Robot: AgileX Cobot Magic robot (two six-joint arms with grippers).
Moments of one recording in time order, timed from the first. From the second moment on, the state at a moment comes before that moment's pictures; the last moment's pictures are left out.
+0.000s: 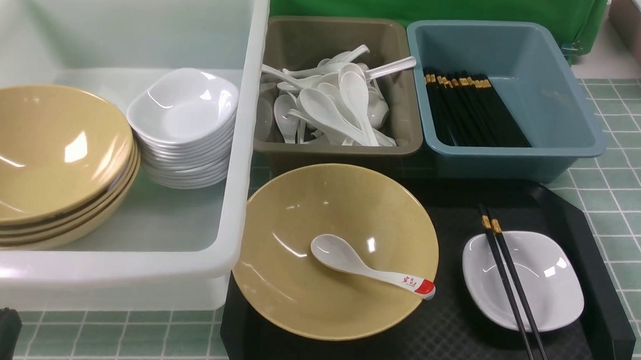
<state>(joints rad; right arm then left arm) -0.01 -0.01 0.03 -0.15 0.31 0.17 0.07 -0.01 0.03 -0.06 0.31 0.08</state>
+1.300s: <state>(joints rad) 0.03 -0.01 -0.06 0.01 0.32 0.76 0.07 -0.01 -0.21 -1.00 0.38 0.23</state>
